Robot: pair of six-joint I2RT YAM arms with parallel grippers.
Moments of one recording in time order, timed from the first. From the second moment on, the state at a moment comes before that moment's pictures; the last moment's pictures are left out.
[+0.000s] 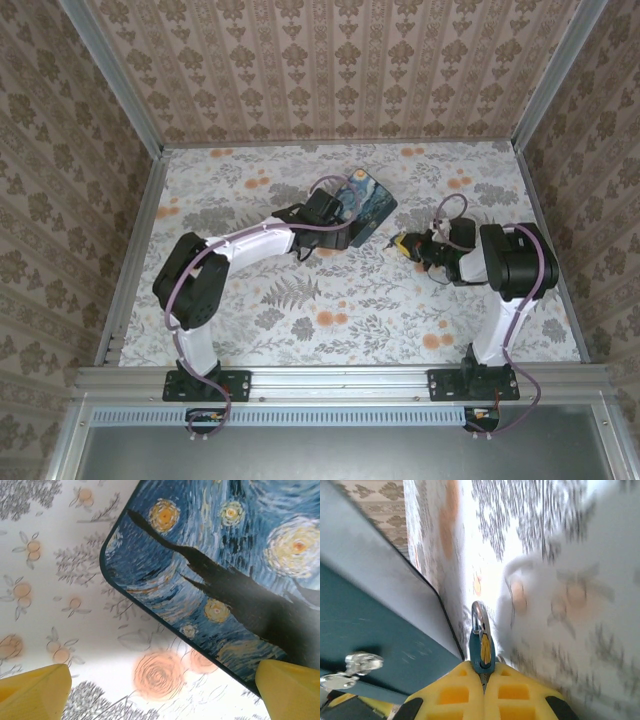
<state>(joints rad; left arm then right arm) -0.78 1.84 1.26 -0.44 -0.17 -0.44 -0.02 1.90 0.54 0.75 -0.82 1.08</state>
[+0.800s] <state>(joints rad) -0.78 1.82 1.47 -0.77 -0.21 -0.34 0.33 1.48 0.33 0.58 -0.63 1.08</state>
